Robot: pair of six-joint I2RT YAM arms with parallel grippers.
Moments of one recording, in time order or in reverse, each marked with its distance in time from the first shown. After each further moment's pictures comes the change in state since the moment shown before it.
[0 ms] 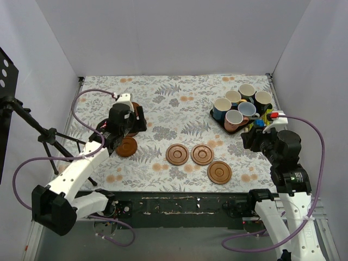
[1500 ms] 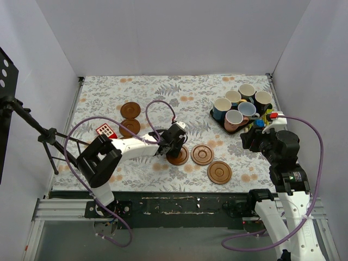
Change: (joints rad) left arm -0.460 0.588 0.124 0.042 -0.079 0.014; right arm 0.000 0.000 -0.031 0.027 0.008 0.020
